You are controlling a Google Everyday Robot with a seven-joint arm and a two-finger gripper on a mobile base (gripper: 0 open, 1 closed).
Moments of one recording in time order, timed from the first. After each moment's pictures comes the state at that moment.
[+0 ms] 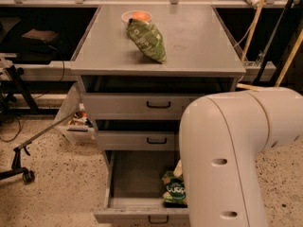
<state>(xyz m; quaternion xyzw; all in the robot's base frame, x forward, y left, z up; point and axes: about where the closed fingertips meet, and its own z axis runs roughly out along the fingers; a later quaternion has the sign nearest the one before) 0.623 -0.178 0.389 -0.41 0.90 -0.07 0.15</state>
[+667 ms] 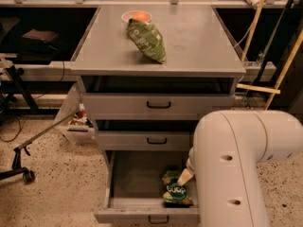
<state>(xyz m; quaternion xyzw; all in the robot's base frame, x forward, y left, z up) 0.611 -0.206 0.309 -0.36 0.92 -0.03 0.11</state>
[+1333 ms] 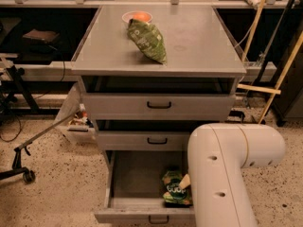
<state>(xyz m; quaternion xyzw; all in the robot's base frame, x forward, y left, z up) 0.616 -0.228 0.226 -0.31 0.94 -0.02 0.11</state>
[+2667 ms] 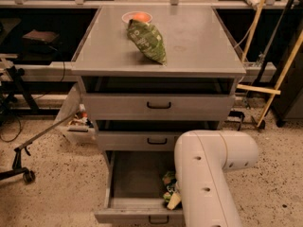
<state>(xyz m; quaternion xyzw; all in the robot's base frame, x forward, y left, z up) 0.545 -0.160 0.147 -0.40 0.92 0.02 0.01</state>
